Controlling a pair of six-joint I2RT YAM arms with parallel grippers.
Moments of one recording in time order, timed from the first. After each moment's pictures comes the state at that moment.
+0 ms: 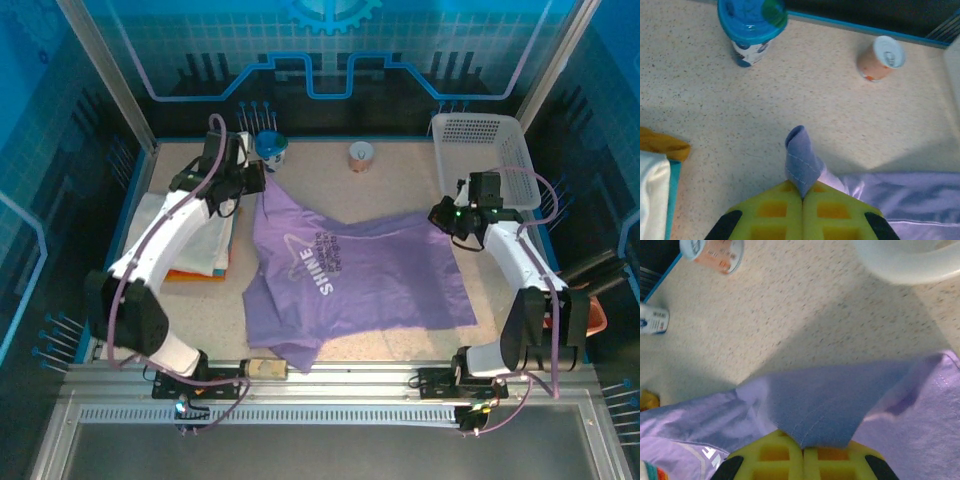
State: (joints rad) left arm -0.21 1.58 1.43 -0.58 0.07 -0.39; right arm -0.07 1.42 1.00 -0.49 -0.35 0.55
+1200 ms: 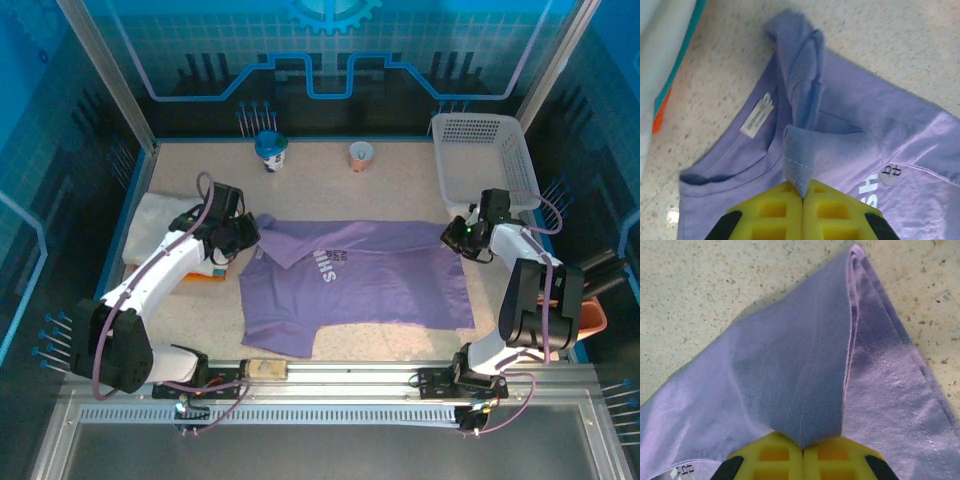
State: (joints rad) left arm -0.23 1.33 0.97 -0.65 0.11 -0.76; right arm -0.21 1.55 0.91 -0.49 -0.37 0.50
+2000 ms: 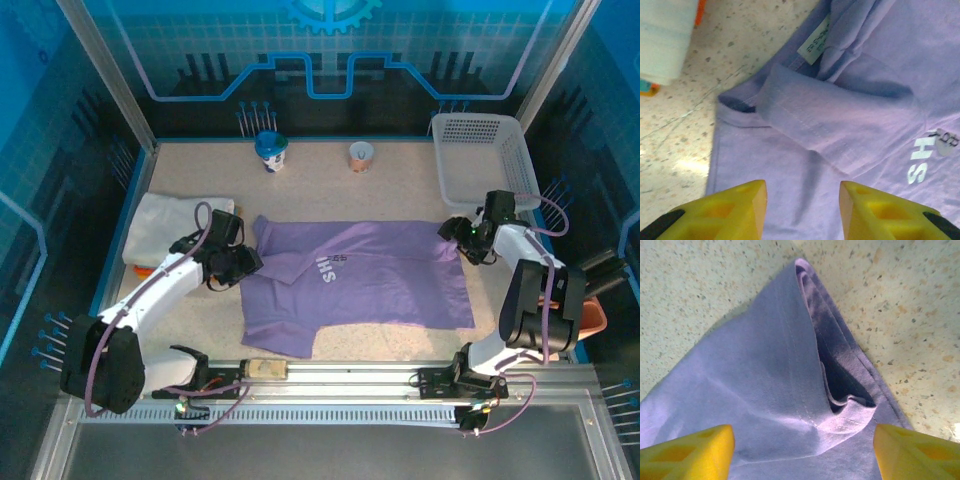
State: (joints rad) left arm -0.26 1.23 0.80 -0.73 0.11 -0.84; right arm -0.23 1.52 0.91 -0.52 -0.29 0.50
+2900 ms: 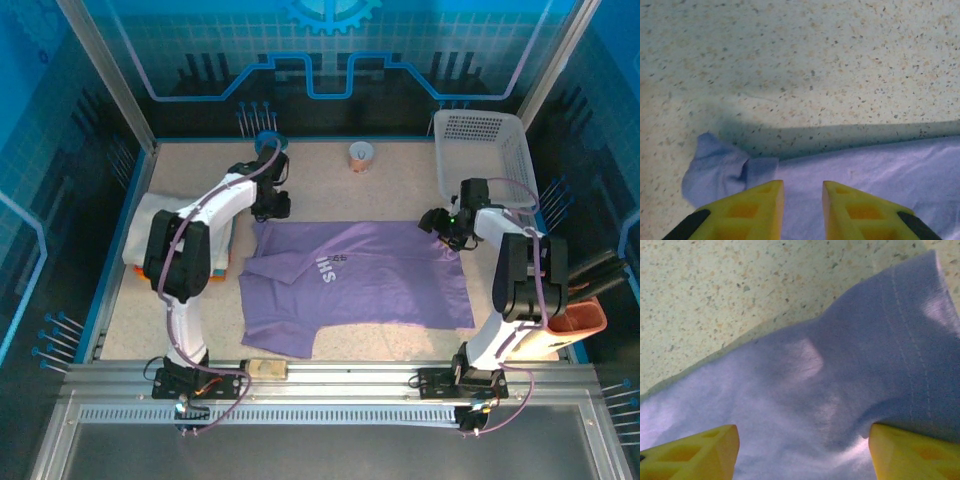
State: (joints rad) left arm -0.31 2.00 1.59 -0.82 -0.03 -0.38; right arm -0.11 1.74 1.05 -0.47 -0.30 0.46
